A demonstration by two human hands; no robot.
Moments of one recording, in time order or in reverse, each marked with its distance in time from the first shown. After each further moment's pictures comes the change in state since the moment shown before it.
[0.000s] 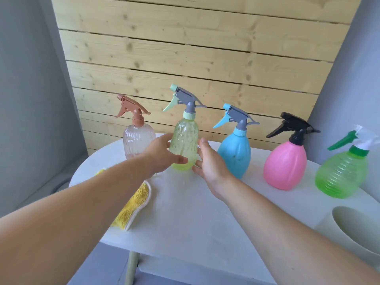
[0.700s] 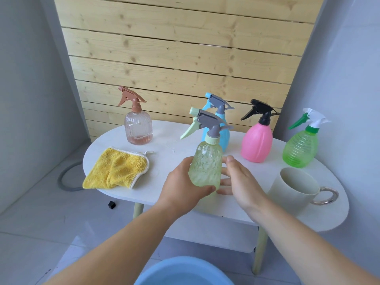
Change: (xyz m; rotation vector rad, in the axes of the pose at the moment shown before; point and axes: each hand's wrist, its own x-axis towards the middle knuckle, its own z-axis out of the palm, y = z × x) left_hand -0.180 0.028 0.084 -0.066 0.022 0.062; right_hand -0.166 0.010 -0.066 -0.181 0.107 -0.047
